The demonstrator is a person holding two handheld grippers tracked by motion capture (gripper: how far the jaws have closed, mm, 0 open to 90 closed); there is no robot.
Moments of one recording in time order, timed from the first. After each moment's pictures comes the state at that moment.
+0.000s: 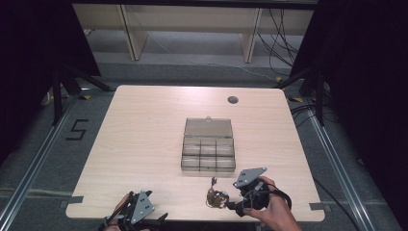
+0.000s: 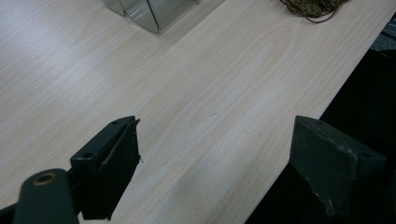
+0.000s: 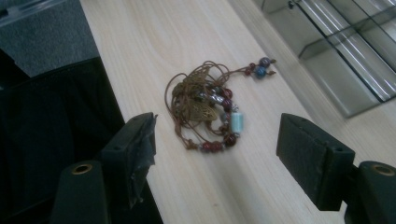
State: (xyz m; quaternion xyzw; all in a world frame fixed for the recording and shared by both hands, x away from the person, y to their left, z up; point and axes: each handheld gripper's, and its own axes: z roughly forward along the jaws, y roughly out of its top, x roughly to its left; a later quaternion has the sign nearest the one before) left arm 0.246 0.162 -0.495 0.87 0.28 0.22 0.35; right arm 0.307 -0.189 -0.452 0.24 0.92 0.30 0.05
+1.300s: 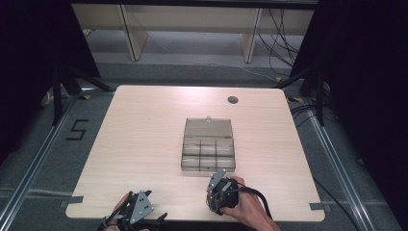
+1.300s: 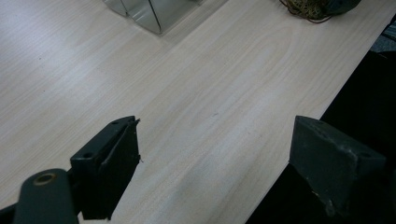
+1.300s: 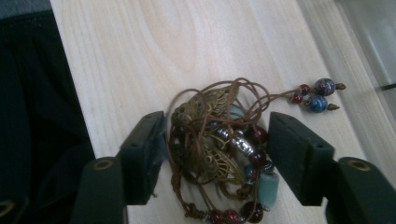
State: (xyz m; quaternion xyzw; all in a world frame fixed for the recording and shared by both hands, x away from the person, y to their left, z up) left arm 0.246 0.164 -0.494 0.87 0.27 0.22 0.35; right arm 0.327 -0.125 -0.489 0.18 0.96 0.20 0.05
